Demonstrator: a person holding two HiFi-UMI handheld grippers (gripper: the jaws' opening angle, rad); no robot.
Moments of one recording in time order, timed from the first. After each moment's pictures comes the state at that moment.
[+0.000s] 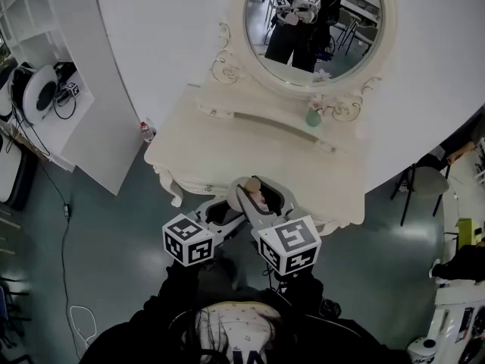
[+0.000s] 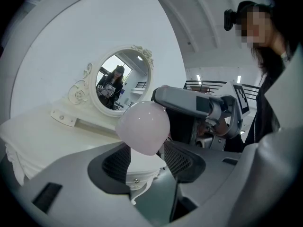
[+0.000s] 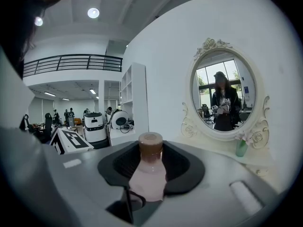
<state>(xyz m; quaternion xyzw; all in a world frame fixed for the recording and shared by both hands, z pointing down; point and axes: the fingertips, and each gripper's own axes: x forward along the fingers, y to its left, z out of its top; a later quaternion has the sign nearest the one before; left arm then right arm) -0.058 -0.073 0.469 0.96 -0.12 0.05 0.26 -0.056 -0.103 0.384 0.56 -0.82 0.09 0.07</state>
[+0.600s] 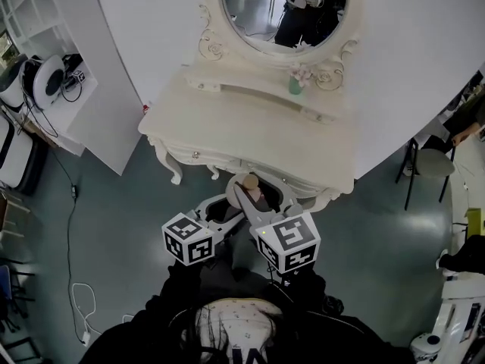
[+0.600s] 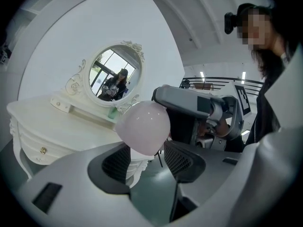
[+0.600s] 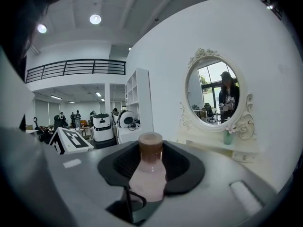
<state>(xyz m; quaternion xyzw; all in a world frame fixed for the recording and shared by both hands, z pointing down) -0.005 0.067 0.473 0.95 -0.15 0.06 0.26 -0.003 0.036 0.388 0.54 -0.83 0.10 0.06</state>
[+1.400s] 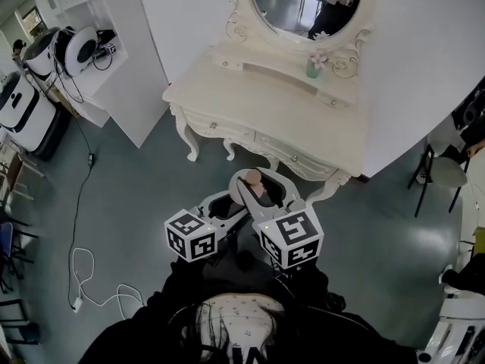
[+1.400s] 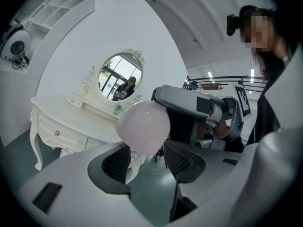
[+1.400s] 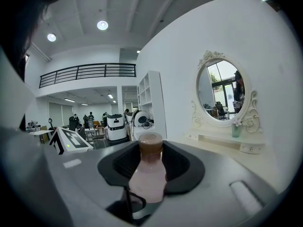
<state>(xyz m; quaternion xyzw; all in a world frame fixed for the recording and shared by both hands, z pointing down) -0.029 0.179 0.488 0.94 -0.22 0.05 0.27 -0.029 0.147 0.403 0.48 -0.87 0.10 0.05</state>
